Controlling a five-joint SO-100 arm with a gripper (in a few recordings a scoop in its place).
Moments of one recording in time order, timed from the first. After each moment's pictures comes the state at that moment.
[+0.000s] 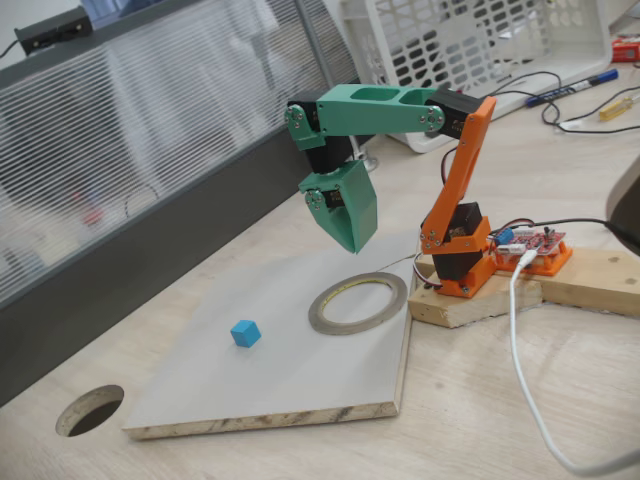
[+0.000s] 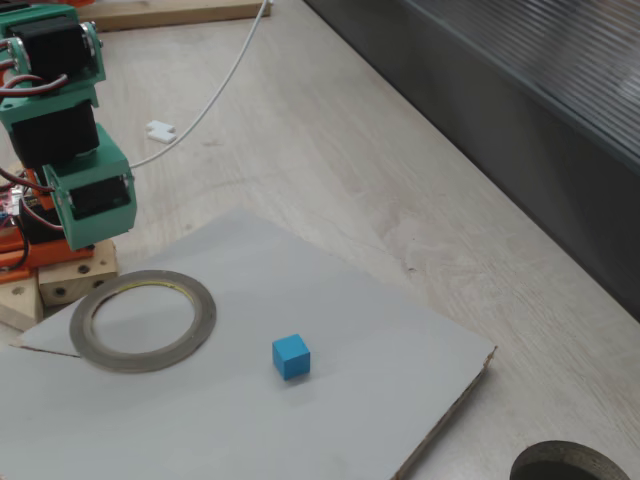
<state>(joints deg) 22.9 118.5 109.1 104.3 99.3</state>
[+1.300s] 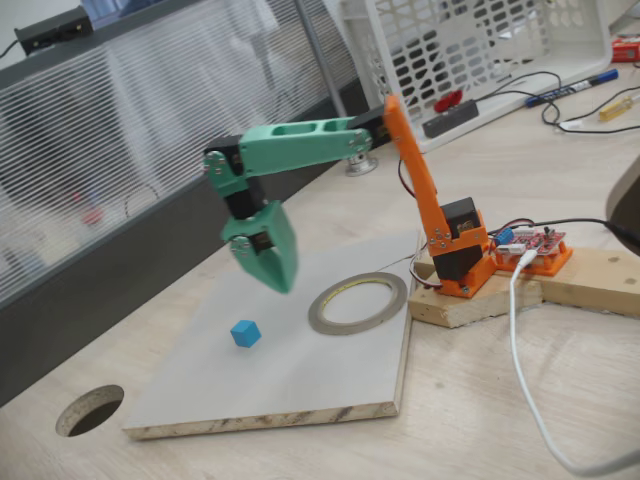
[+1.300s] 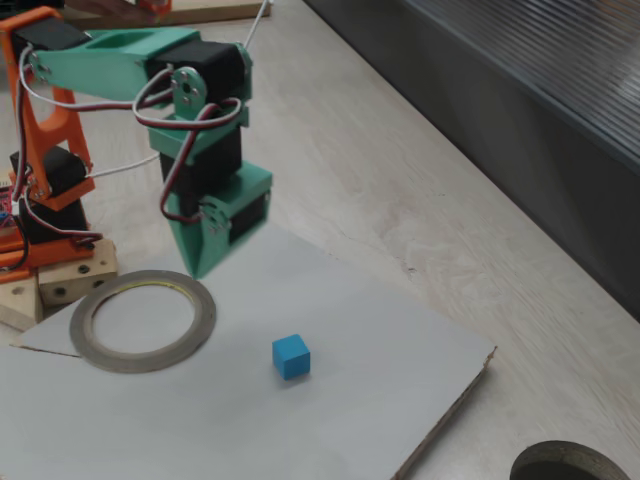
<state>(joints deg) 2.1 75.7 64.4 104.3 99.6</state>
